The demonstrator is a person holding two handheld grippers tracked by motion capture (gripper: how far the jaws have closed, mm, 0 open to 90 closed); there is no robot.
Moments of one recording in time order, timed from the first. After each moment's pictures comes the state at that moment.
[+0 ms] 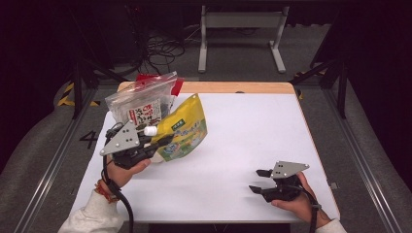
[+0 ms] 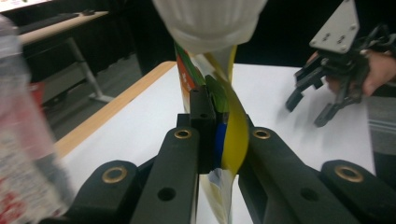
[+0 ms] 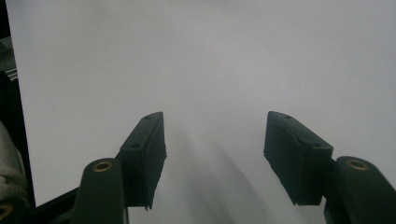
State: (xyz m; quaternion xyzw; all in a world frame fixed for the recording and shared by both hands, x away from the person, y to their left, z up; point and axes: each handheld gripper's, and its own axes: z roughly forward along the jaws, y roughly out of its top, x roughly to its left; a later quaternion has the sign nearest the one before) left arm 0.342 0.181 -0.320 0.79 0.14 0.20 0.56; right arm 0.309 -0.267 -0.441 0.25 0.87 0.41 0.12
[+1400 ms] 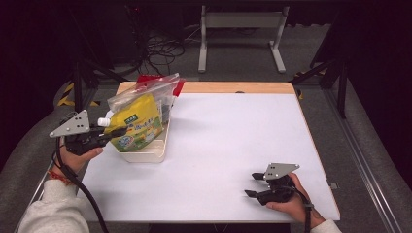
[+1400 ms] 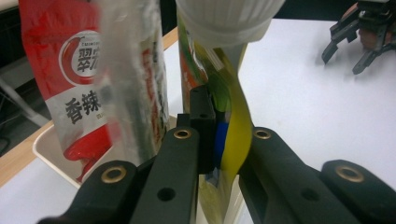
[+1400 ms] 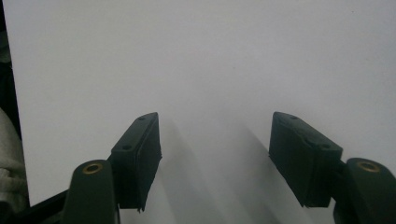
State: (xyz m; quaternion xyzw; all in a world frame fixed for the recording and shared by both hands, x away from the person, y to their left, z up) left arm 0.389 0.300 -0.341 0.82 0.16 0.17 0.53; right arm 0.312 -0.255 -0.455 0.26 0.88 0.39 0.10
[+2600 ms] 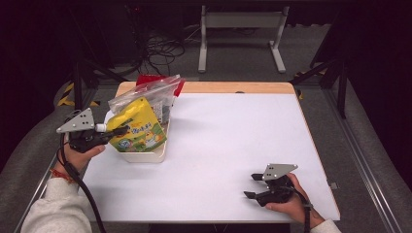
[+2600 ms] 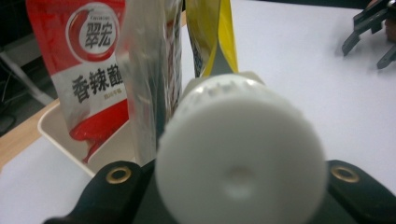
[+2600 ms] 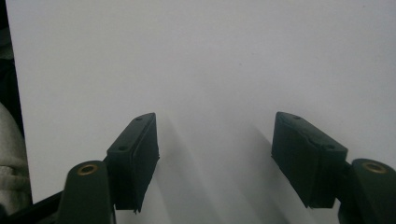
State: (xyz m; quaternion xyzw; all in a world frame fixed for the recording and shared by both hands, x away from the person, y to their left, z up) left arm 0.397 0.297 -0.349 0.83 0.19 0.17 0.50; right arm 0.312 -0.253 -0.457 0.25 0.88 0.38 0.09
